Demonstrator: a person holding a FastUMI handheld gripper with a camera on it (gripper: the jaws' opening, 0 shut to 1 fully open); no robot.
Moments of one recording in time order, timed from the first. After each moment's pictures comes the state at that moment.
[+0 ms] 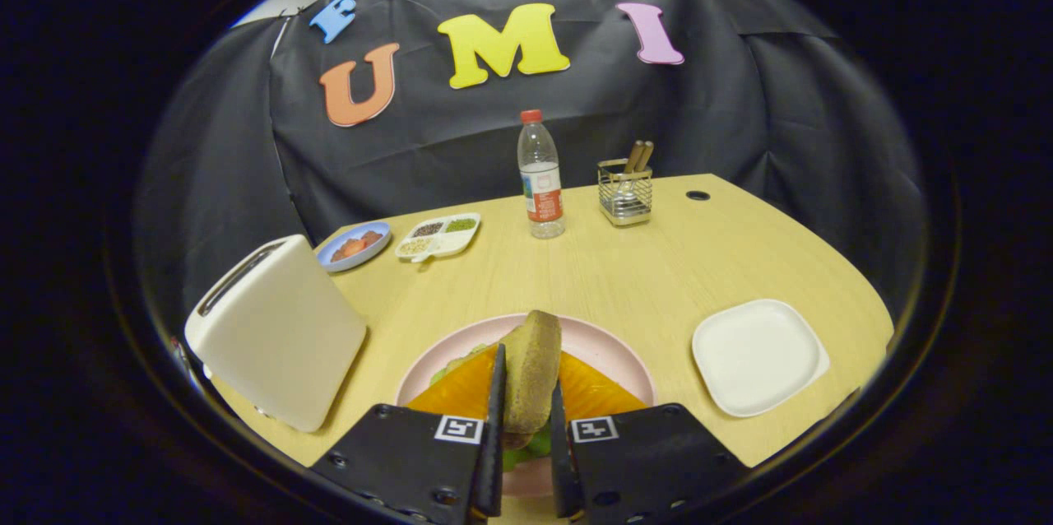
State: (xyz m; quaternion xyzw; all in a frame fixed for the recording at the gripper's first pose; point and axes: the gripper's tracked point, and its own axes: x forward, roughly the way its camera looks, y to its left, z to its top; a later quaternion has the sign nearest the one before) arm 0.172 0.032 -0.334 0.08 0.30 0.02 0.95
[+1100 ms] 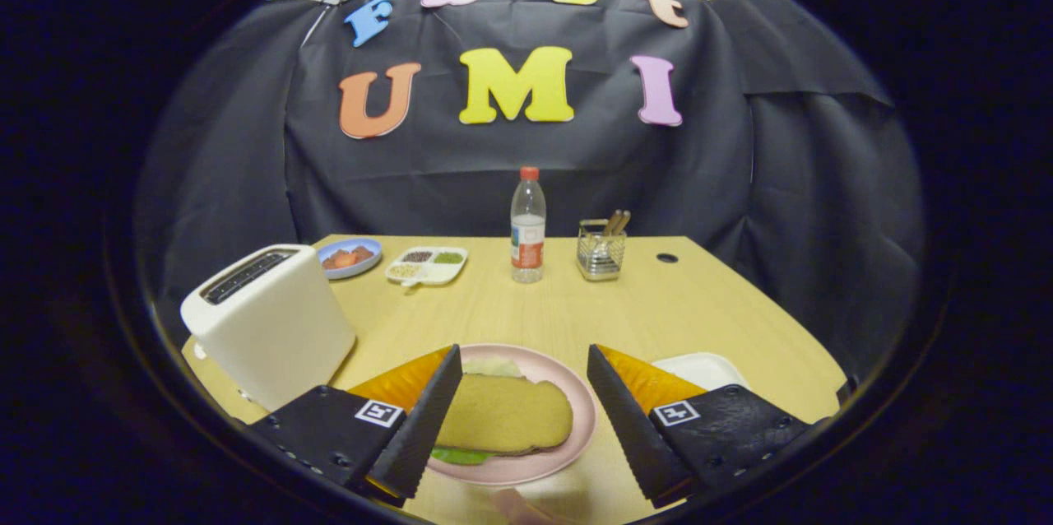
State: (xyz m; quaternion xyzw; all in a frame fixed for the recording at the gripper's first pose) arm 0.144 0.017 -0.244 0.00 0.21 0.00 0.98
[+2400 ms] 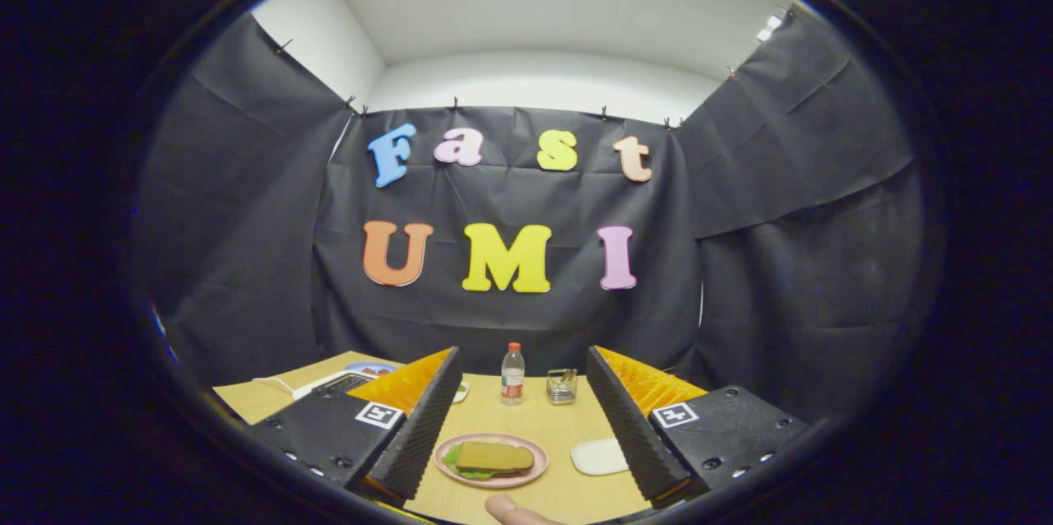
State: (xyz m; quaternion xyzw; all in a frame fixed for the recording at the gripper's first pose) arm -0.030 0.012 -0.043 -0.01 -0.03 -0.01 1.00
